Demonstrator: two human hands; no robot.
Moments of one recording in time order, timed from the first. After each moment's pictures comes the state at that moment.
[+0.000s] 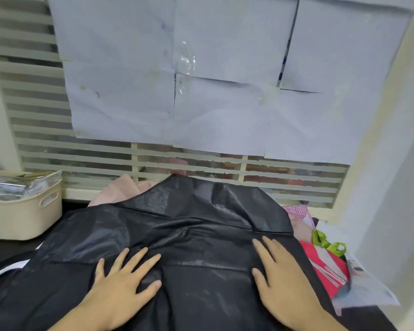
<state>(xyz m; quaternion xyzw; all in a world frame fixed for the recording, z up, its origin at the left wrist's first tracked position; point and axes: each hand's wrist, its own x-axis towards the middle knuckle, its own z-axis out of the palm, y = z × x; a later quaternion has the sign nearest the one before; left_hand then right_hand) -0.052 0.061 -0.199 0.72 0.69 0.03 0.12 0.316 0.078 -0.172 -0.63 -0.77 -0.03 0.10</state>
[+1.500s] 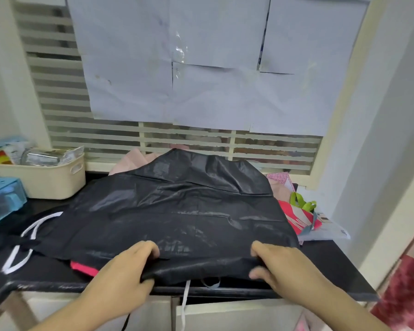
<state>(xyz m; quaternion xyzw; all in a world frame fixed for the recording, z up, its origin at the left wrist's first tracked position) -0.018 -0.107 -0.171 0.77 0.61 0.18 0.10 0.349 -0.073 -0.145 -0.51 -0.86 -0.03 0.04</state>
